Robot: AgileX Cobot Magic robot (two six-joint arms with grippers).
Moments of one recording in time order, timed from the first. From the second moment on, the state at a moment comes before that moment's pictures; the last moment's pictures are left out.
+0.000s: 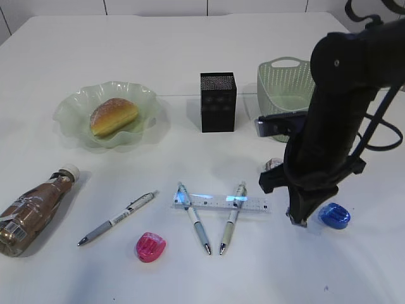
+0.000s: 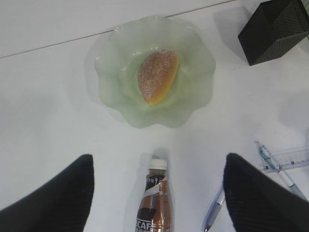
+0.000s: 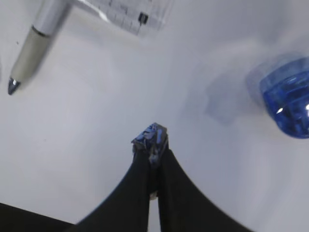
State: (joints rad) left arm -0.10 1.63 -1.87 -0.10 1.26 0.07; right arm 0.34 1.86 -1.22 0.14 1.08 0.01
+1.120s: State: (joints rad) left arm -0.10 1.63 -1.87 -0.15 1.26 0.07; right arm 0.20 1.91 -1.78 -0.16 0.98 0.20
